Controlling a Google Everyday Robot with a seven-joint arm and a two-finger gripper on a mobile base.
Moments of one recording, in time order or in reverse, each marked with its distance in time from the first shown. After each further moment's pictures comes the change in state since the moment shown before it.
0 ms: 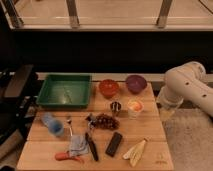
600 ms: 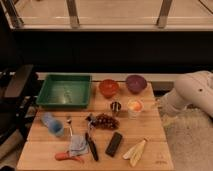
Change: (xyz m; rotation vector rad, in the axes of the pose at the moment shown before) arm -0.012 0.034 0.015 0.032 -0.200 -0.449
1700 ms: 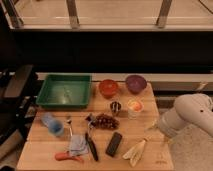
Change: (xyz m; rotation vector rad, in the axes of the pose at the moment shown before) arm -0.053 0.063 0.049 -0.049 -0.179 -0.432
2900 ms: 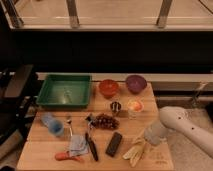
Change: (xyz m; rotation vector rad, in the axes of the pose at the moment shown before) arm -0.006 0.001 0.120 -0.008 -0.222 0.051
